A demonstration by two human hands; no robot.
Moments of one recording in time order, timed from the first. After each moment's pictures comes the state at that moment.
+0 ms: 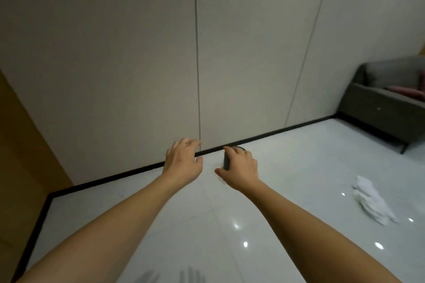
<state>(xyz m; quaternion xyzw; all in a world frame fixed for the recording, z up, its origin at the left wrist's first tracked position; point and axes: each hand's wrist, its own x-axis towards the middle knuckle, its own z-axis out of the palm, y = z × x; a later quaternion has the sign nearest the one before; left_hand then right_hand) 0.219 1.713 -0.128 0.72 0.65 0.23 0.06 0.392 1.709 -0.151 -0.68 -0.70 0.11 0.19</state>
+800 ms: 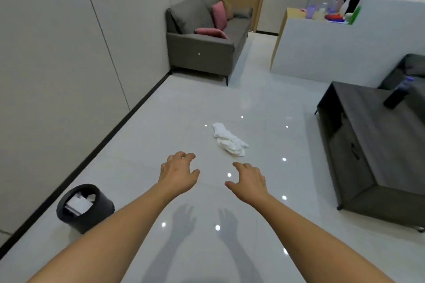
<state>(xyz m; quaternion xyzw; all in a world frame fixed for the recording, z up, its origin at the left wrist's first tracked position) 0.766 2.025 -0.243 0.93 0.31 -0.01 0.22 0.884 1.846 -0.253 -0.93 -0.29 0.19 0.13</state>
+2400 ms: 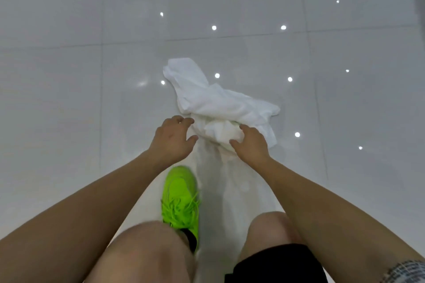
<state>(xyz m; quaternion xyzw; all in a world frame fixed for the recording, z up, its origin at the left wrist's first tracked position) 1.532 2.428 -0.945 0.93 0.14 -0.27 0.19 1.584 2.217 -0.993 -0.90 0.01 0.37 0.22</state>
